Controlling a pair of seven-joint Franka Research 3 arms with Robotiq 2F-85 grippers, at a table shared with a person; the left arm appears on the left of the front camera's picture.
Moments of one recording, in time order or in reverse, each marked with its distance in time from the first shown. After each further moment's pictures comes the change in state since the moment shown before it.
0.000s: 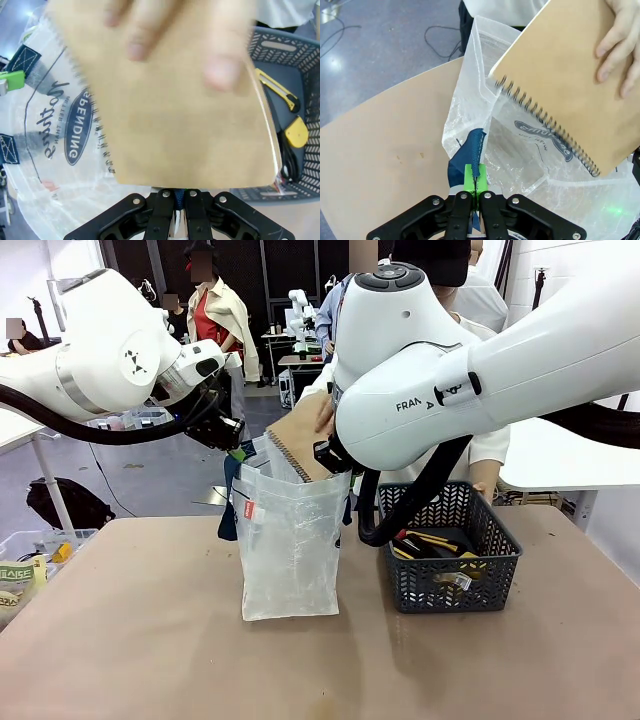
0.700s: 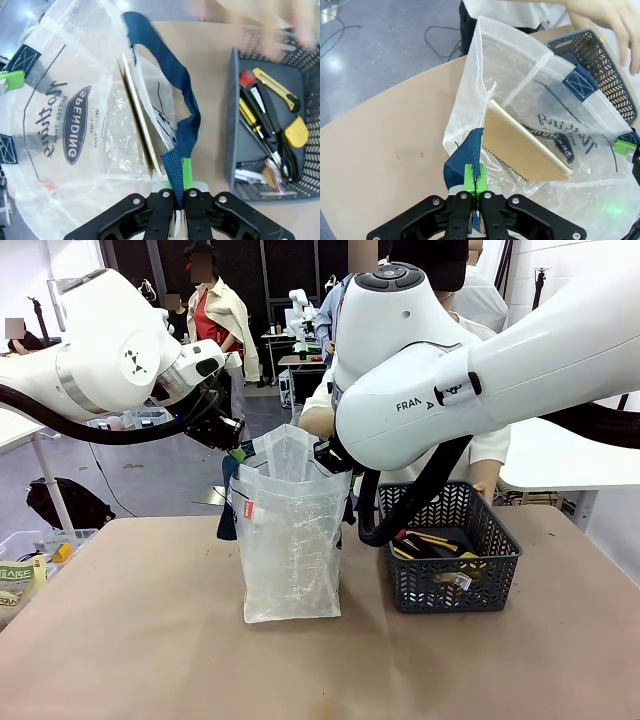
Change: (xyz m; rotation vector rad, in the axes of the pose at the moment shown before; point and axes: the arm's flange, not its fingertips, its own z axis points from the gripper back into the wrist) left arm 0.000 0.000 0.000 0.000 0.000 0.000; right arm 0.000 0.000 0.000 -0.001 0.001 0.000
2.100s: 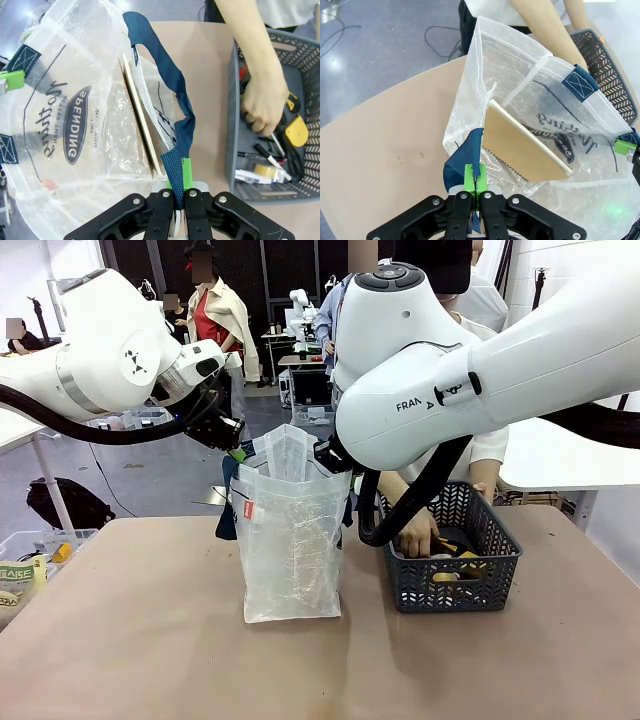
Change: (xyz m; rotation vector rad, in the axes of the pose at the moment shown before) left arm 0.000 0.000 0.000 0.000 0.000 0.000; right arm 0.000 0.000 0.000 0.000 0.000 0.000
